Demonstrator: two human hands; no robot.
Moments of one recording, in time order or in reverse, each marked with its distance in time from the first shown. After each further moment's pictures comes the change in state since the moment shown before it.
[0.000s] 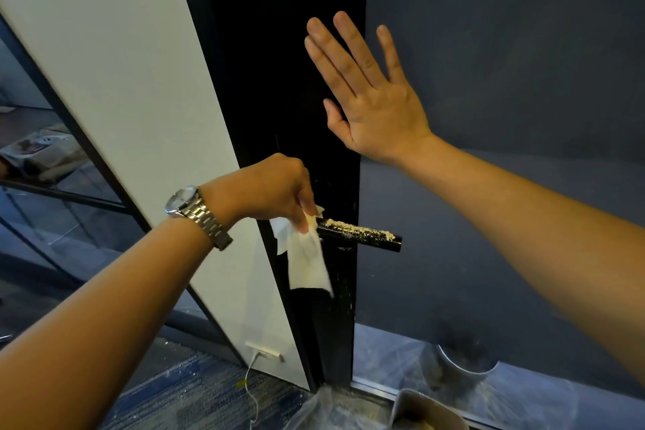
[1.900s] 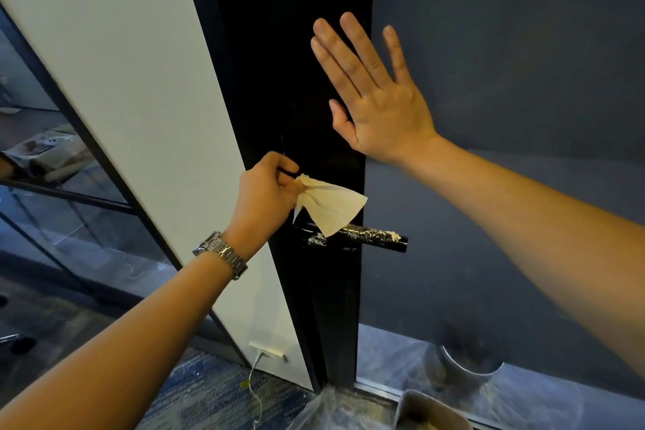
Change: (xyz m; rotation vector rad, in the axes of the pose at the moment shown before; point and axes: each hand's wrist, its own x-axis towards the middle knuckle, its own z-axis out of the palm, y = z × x) left_hand 0.002 -0.003 0.040 -0.519 0.694 -0.443; right_hand 0.000 0.000 0.000 -0.015 0.007 0.000
